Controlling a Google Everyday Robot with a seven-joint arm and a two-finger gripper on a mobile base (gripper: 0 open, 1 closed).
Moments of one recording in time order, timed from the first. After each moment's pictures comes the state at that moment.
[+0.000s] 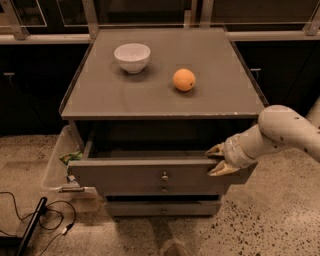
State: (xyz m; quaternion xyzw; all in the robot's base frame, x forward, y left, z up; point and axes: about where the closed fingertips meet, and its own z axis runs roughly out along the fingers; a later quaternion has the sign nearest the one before) arm 0.536 -0.199 0.639 -0.74 0.61 0.10 0.26
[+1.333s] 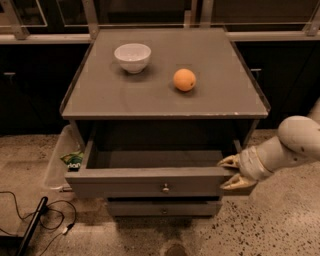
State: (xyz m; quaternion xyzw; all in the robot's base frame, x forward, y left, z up) arm 0.495 -0.230 0.628 -0.72 0.63 0.15 0.26
